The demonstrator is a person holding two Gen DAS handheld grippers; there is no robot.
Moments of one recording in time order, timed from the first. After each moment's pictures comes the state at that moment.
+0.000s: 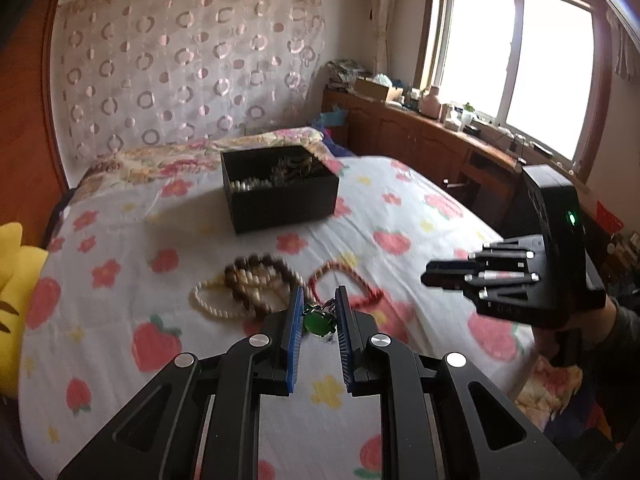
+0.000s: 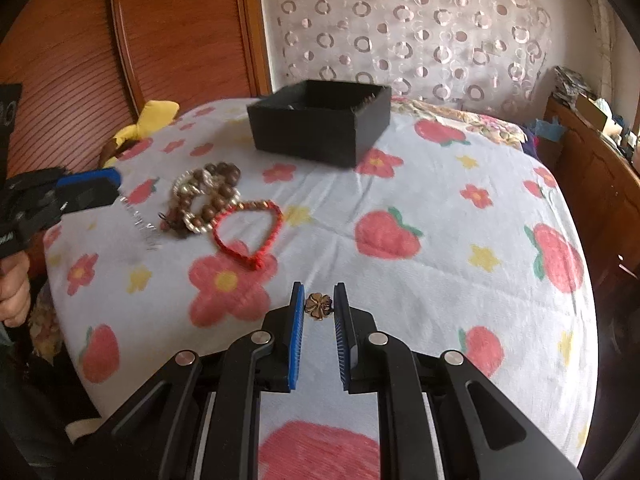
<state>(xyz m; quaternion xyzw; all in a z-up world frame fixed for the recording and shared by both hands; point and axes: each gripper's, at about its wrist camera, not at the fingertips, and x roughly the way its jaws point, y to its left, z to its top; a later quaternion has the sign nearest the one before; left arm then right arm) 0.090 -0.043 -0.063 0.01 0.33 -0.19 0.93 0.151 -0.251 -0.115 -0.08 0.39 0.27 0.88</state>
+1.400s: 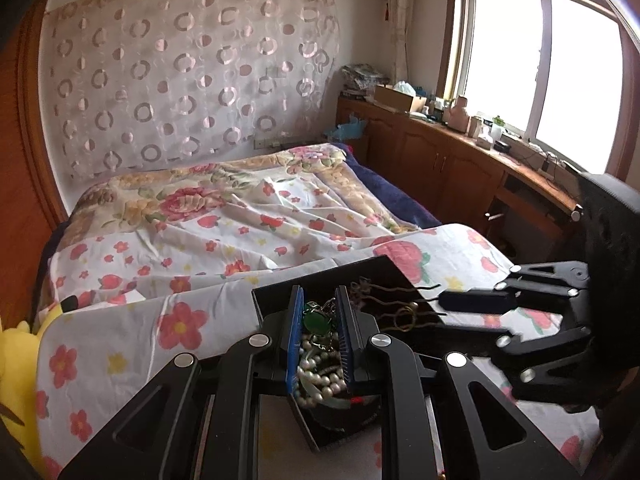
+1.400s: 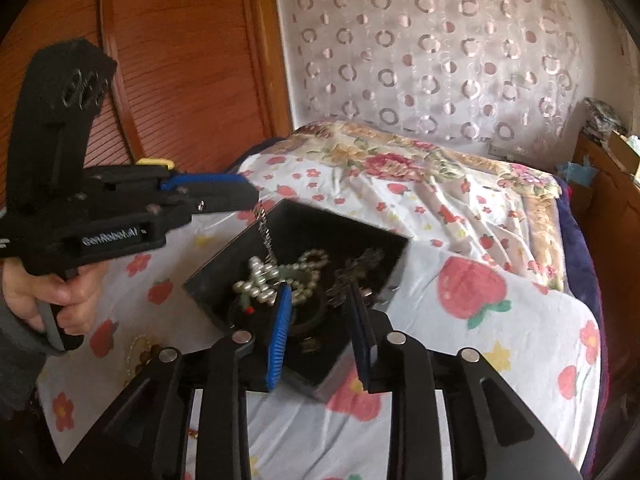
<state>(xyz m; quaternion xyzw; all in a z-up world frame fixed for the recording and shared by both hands) 0.322 -0.039 -0.044 0.02 0.33 -0.18 0.93 0.319 -0.206 -0.067 -0.06 0.34 0.31 0.88</state>
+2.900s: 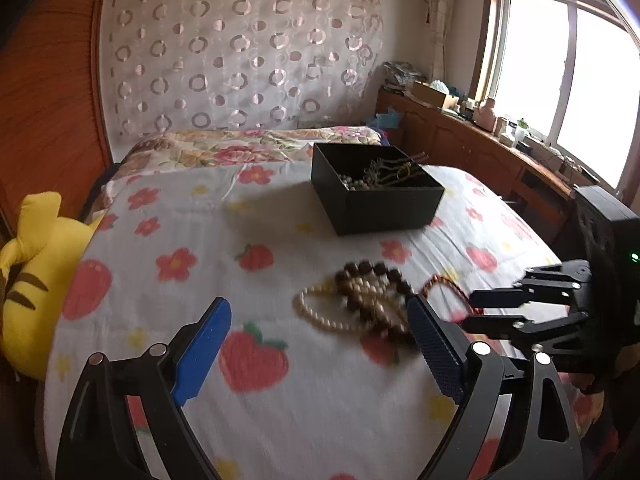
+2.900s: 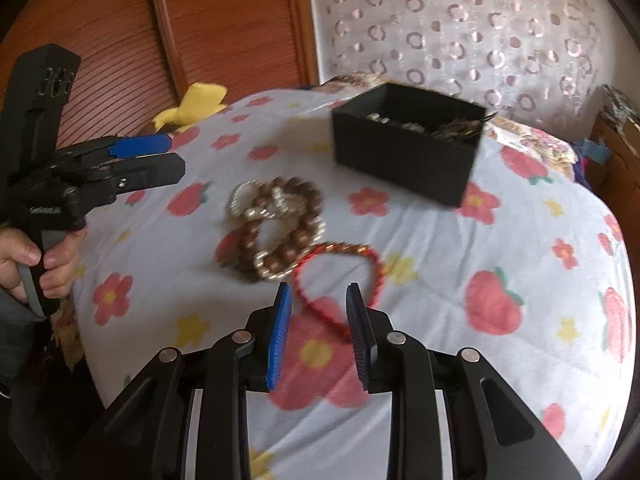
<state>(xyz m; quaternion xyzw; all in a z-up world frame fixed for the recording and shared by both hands) 0.117 0.024 -0.080 -0.01 0.34 -0.10 0.93 0.170 -0.176 -0.118 -0.11 0.41 0.35 0.83</state>
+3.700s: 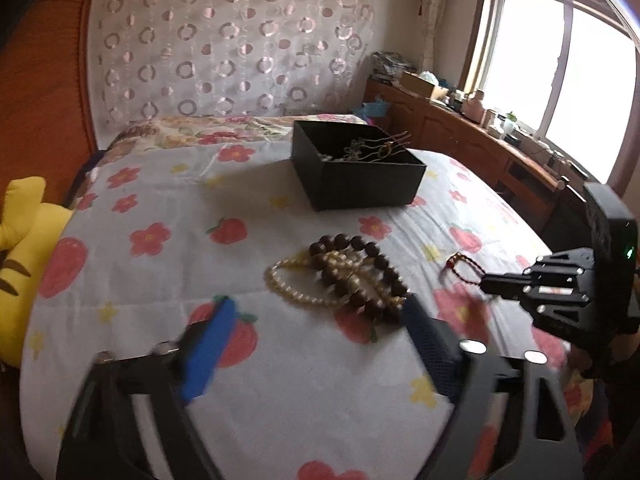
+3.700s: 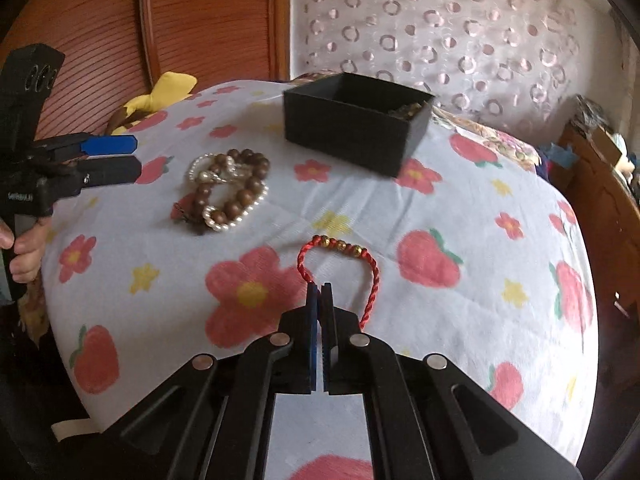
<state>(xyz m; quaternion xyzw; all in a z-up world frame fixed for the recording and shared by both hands) 0.119 0.013 -0.094 -0.03 0.36 -0.14 0.92 0.159 -0.222 -0.125 -0.13 0.40 0.28 0.86</state>
